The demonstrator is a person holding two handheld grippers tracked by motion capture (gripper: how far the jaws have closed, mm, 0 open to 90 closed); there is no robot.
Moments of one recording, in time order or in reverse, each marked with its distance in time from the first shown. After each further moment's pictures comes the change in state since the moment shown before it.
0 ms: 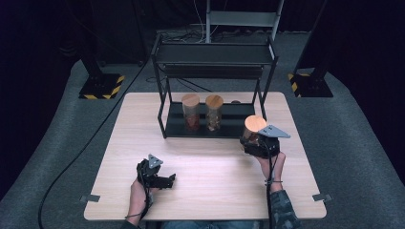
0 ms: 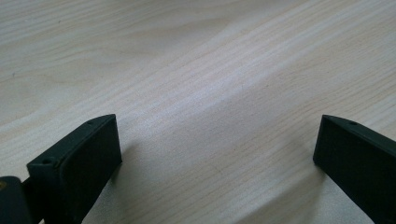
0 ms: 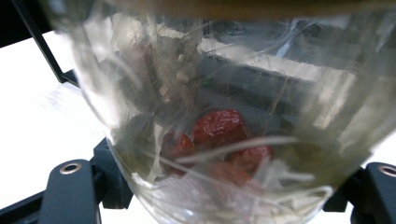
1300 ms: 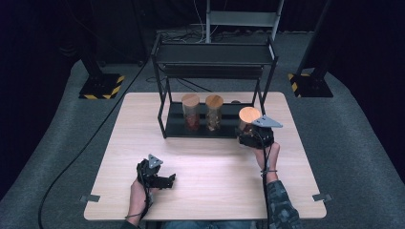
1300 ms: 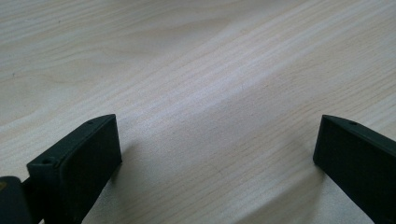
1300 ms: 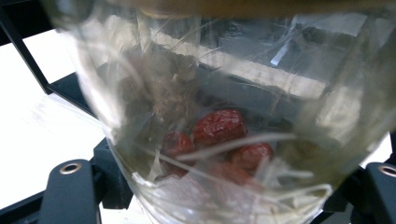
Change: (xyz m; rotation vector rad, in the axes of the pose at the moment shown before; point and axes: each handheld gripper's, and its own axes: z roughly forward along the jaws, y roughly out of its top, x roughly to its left) left arm 0.000 0.000 0.000 -0.001 0.000 -0.001; right arm 0.000 0.023 0.025 0.003 -0.015 -0.028
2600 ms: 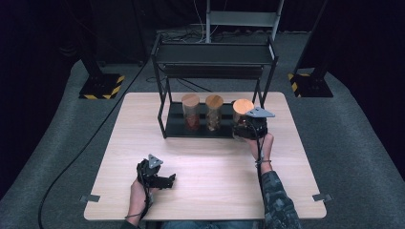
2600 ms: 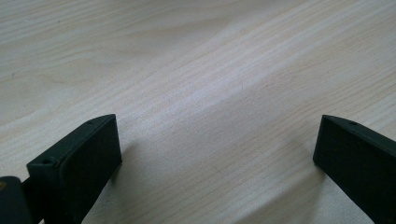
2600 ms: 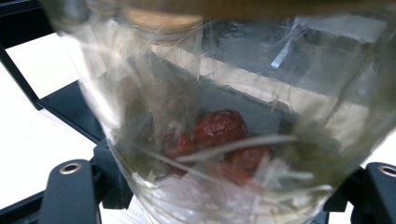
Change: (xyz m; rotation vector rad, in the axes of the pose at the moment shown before) left arm 0.000 0.000 0.000 0.000 -0.001 0.000; right arm 0.001 0.023 0.026 0.010 0.001 -0.012
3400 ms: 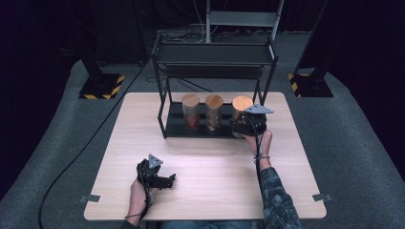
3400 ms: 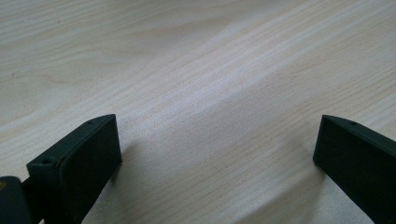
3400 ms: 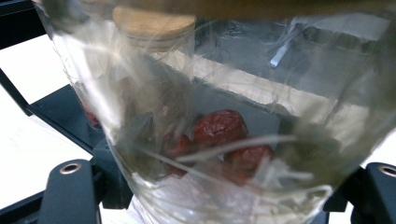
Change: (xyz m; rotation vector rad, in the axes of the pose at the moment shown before) left arm 0.000 0.000 0.000 0.001 0.000 0.002; right arm -0.004 0.007 0.010 0.011 -0.008 0.008
